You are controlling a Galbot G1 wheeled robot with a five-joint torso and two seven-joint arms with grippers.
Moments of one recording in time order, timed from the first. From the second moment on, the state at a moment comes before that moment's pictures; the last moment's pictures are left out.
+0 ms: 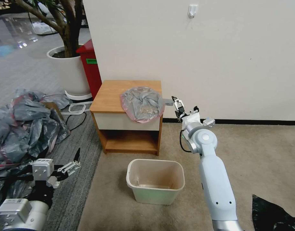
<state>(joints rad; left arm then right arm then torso) 2.01 -1.20 -0.87 -2.50 -0.37 0.15 -0.16 -0.80 1.58 0.47 1.54 1.37 -0.29 0.32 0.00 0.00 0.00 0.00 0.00</state>
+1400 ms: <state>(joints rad) 2.00 -1.20 -0.86 -2.50 -0.36 0.15 -0.16 -0.83 1.55 0.42 1.66 1.44 -0.25 0.39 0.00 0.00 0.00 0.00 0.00</state>
